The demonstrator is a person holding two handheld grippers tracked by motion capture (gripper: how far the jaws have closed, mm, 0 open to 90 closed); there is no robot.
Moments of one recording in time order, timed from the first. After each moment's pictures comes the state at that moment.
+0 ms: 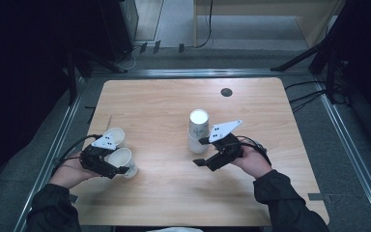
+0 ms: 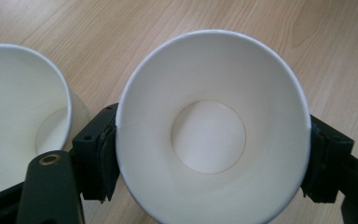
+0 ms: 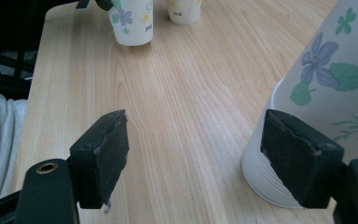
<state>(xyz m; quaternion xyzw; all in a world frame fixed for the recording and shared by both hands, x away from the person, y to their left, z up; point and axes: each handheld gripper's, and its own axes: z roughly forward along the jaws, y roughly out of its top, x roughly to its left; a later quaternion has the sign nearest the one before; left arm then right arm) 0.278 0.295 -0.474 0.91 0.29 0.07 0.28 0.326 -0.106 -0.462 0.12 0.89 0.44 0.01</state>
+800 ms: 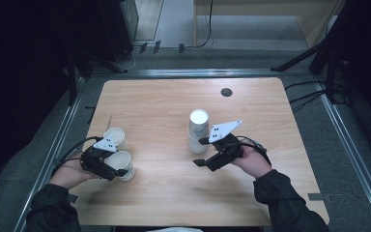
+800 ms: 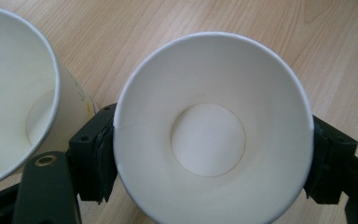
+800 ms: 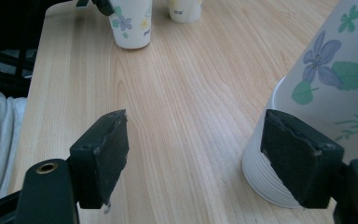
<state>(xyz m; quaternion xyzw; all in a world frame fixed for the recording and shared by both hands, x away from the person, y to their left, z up) 0.279 0.297 -0.484 0.92 0.29 0.06 0.26 0.325 -0.105 -0.463 0.11 0.89 0.44 0.01</state>
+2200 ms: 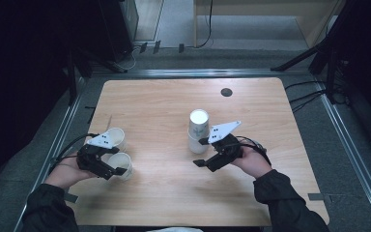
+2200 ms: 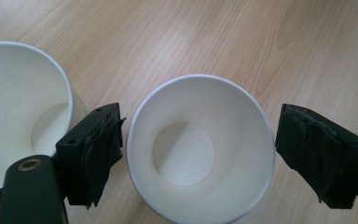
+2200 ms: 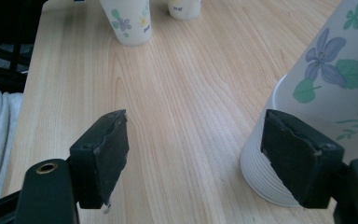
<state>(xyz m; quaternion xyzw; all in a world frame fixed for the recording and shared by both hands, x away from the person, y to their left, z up) 0.276 0.301 -0.461 0.91 0.29 0.05 0.30 0.325 -0.104 -0.464 0.11 0.89 0.43 0.02</state>
